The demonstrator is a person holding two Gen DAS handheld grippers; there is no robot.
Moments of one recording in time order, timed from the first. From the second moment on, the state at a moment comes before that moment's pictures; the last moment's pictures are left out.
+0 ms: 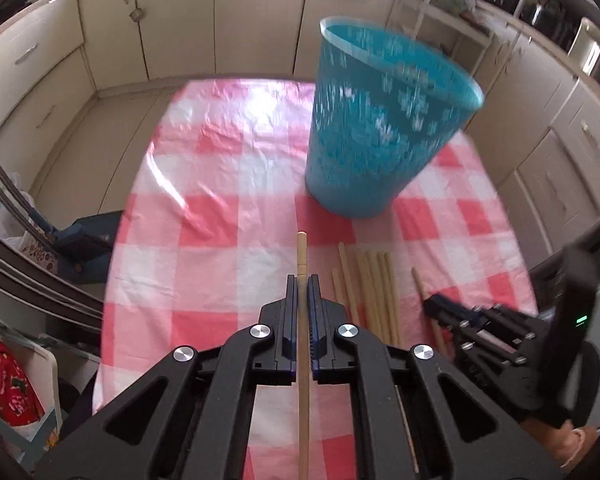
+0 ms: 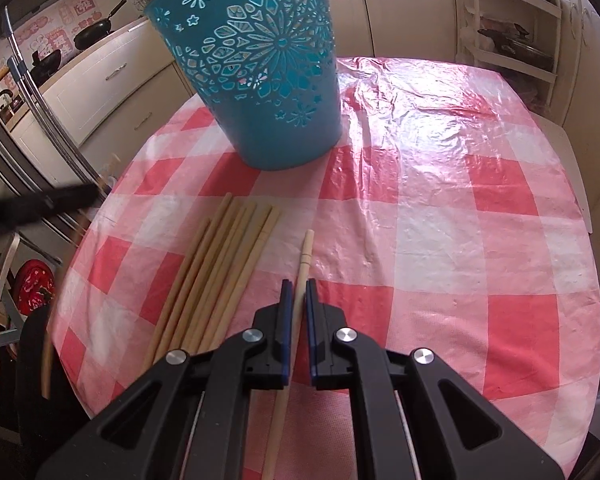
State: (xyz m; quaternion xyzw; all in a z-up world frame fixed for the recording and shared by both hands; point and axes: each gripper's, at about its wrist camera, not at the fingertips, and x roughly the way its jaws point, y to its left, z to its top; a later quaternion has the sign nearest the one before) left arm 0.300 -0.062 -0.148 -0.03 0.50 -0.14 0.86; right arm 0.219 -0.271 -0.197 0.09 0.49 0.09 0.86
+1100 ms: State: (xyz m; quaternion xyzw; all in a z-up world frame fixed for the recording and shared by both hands) left arm 0.418 -0.113 -0.093 -0.06 0.27 -0.04 0.96; right arm 0.220 -0.282 -0.197 0.11 0.50 0.11 0.85
